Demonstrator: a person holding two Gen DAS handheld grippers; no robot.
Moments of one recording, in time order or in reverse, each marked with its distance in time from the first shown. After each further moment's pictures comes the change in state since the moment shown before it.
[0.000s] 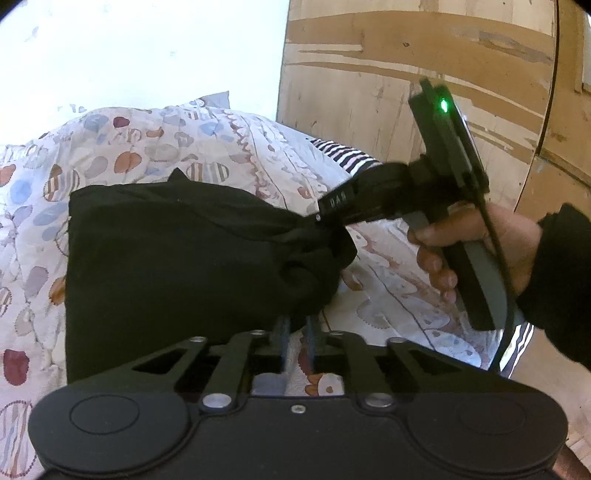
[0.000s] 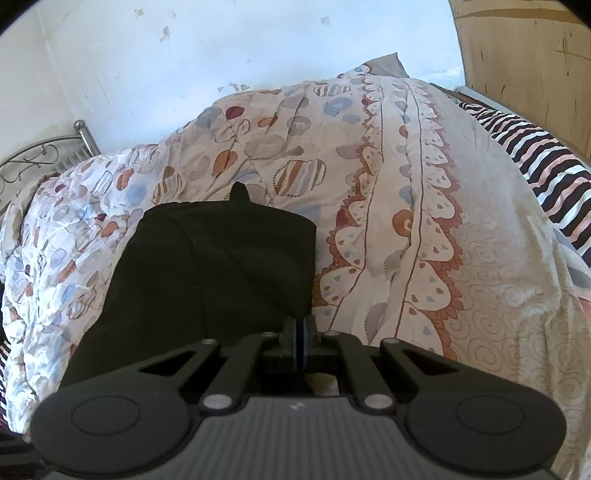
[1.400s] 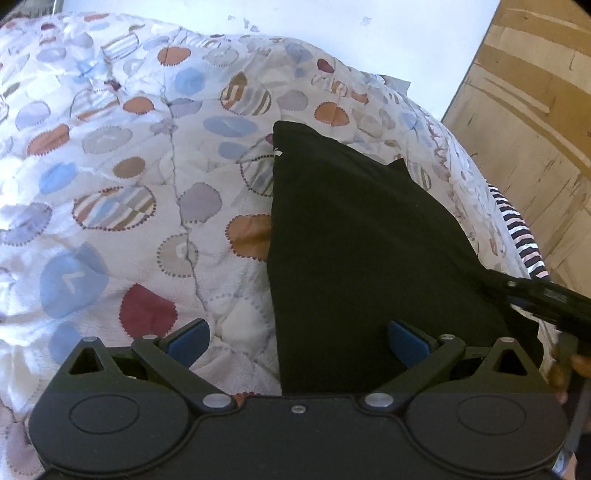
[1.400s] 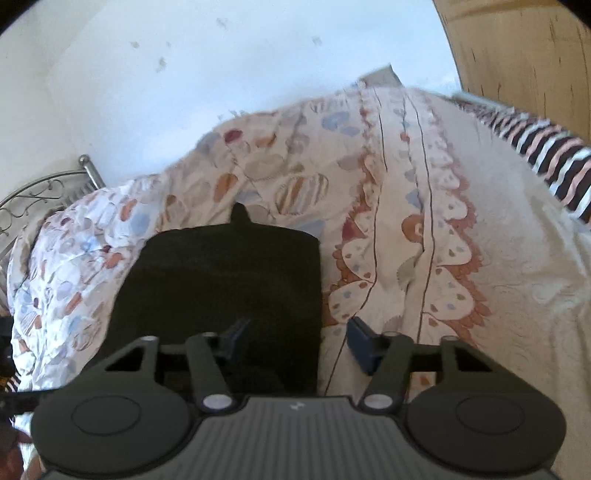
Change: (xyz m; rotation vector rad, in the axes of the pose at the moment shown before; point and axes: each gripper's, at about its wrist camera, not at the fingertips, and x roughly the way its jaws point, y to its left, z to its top) left arm 0.006 0.161 0.002 -0.486 0.086 0.261; right arm 0.037 -0.012 0.002 0.114 -0.045 0.057
